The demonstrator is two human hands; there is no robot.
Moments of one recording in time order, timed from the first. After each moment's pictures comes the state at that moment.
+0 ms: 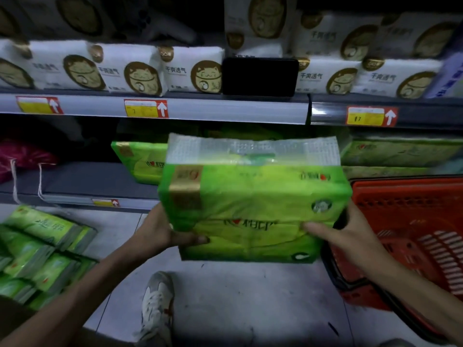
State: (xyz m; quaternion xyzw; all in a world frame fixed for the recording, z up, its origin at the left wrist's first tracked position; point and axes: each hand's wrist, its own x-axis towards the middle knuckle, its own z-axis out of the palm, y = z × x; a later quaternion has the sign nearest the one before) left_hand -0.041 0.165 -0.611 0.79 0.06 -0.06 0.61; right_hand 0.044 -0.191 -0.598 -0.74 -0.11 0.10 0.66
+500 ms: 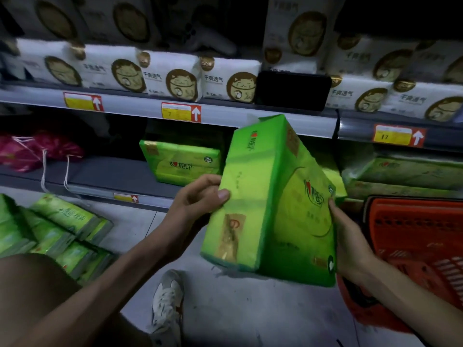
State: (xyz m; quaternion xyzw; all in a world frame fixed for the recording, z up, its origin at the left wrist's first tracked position) left_hand -0.046 0.148 -0.565 0.64 0.04 0.01 0.77; right_hand 0.057 -0.144 -0.612 -0.50 0.13 0.31 0.80
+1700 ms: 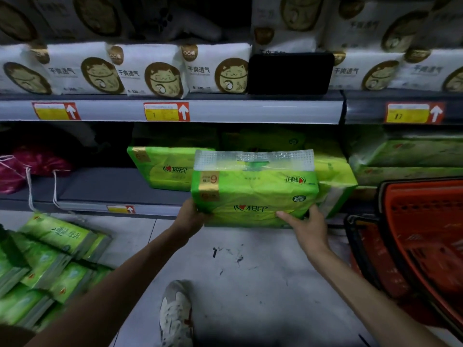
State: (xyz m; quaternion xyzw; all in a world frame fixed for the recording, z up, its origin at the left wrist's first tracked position) left_hand 0.033 0.201 -0.691 0.79 0.23 -0.04 0.57; right_hand 0.088 -0.076 -0.716 -0.79 0.05 0.02 0.61
